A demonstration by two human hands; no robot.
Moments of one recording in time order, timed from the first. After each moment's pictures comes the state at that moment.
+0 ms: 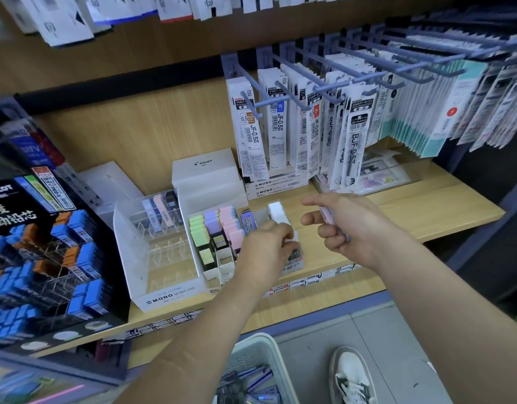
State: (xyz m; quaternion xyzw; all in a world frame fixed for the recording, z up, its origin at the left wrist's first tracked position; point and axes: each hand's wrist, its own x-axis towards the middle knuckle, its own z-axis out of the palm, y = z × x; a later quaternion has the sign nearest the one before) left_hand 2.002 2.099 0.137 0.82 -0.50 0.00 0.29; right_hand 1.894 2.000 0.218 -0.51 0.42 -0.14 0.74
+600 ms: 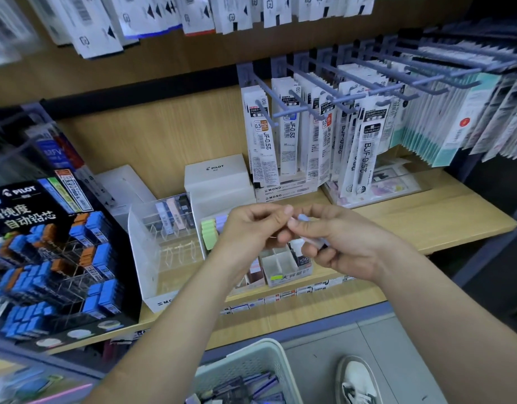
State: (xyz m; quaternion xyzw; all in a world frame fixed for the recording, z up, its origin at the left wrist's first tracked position) left_hand 2.012 2.130 0.214 0.64 -0.28 -0.35 0.63; right_hand 1.899 2.019 0.223 -0.54 0.28 -0.04 0.79
